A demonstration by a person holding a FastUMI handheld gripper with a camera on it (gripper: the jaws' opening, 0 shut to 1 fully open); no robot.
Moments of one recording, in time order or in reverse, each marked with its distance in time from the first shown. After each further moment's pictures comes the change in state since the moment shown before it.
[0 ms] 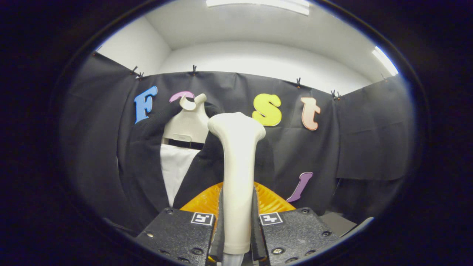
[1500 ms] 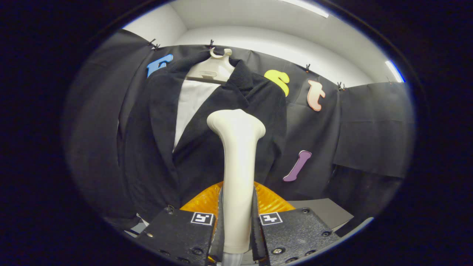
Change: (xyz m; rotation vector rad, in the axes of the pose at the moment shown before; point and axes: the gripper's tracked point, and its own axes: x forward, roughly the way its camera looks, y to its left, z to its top) arm -0.039 0.017 -0.140 -0.125 0.148 -0.013
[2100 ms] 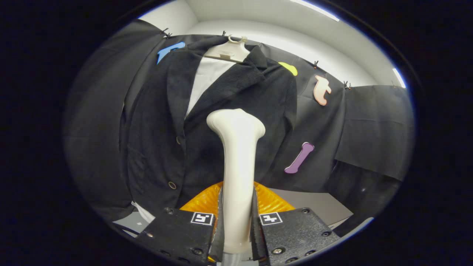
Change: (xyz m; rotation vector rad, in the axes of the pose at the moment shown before) arm -0.007 0.015 -0.059 -0.076 0.062 0.009
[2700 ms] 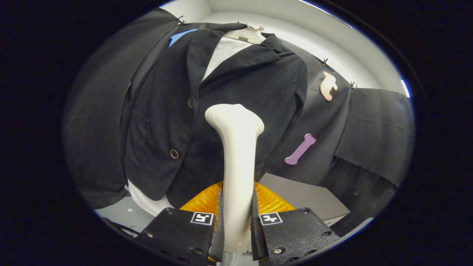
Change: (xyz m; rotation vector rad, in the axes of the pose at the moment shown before) arm -0.008 0.011 -0.067 -0.098 0.085 -0.001
